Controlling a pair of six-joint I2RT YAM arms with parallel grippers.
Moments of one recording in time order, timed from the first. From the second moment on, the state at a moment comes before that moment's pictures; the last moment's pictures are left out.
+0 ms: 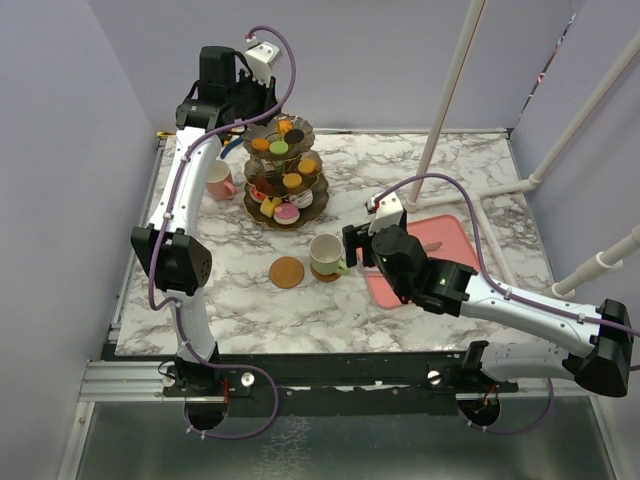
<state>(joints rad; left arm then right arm) -0.18 1.96 2.23 -0.69 0.45 0.20 1.07 1.16 0.93 -0.17 0.68 0.26</state>
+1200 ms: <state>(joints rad) -0.42 2.05 2.25 -0.45 0.37 0.04 1.07 1.08 0.89 -0.19 0.73 0.28</state>
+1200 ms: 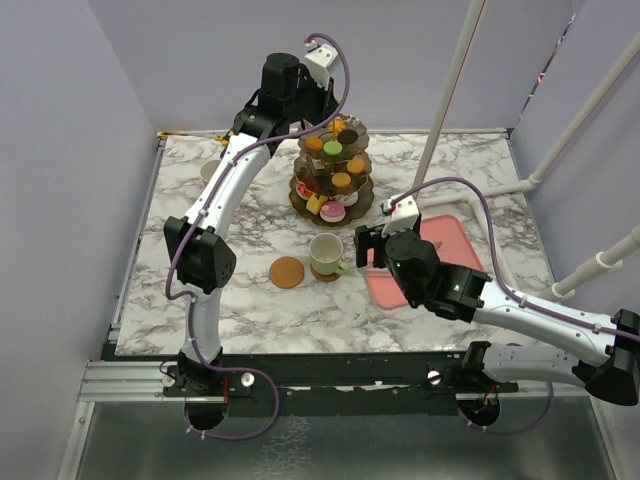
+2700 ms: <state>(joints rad) 0.12 2.09 2.07 -0.76 0.16 0.29 1.07 1.07 0.88 -0.16 0.77 0.30</state>
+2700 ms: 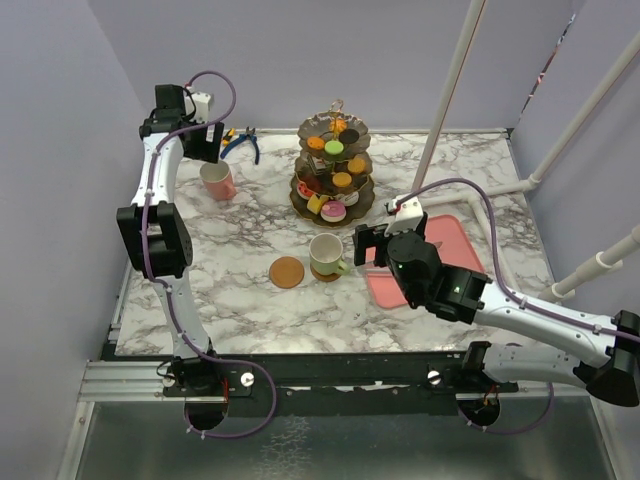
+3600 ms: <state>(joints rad) 0.13 2.27 2.09 -0.77 0.12 0.27 1.07 1.21 1.00 -0.26 0.76 0.37</state>
